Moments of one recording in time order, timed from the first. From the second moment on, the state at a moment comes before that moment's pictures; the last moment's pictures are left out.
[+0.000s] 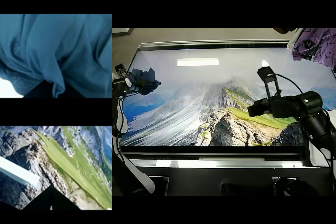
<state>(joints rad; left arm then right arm) 0.34 -2.19 2.05 1.69 -0.75 -1.81 0.38 -1.04 1.12 1.68 -1.04 -1.61</state>
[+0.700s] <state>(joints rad) -0.18 -1.47 1.58 1.38 -1.20 -1.89 0.38 -1.04 1.12 1.68 -1.04 -1.61</state>
